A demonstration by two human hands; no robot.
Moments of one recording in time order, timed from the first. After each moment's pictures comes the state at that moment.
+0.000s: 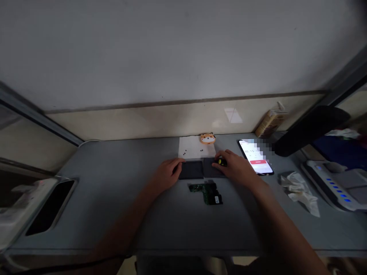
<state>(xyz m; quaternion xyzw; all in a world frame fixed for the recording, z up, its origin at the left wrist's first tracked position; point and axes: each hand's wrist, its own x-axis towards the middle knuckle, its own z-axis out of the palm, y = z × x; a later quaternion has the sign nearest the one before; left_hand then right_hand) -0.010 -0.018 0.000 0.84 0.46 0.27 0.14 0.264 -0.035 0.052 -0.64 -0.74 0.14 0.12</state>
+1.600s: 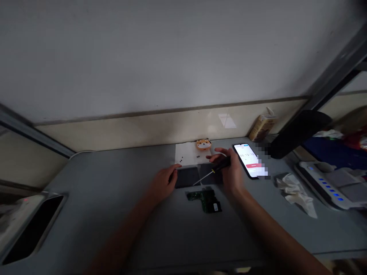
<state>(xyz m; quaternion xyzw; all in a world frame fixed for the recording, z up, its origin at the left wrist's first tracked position) -0.012 -0.020 0.001 0.82 0.49 0.26 0.14 0.221 -0.035 0.054 -0.49 -0.29 0.51 0.64</state>
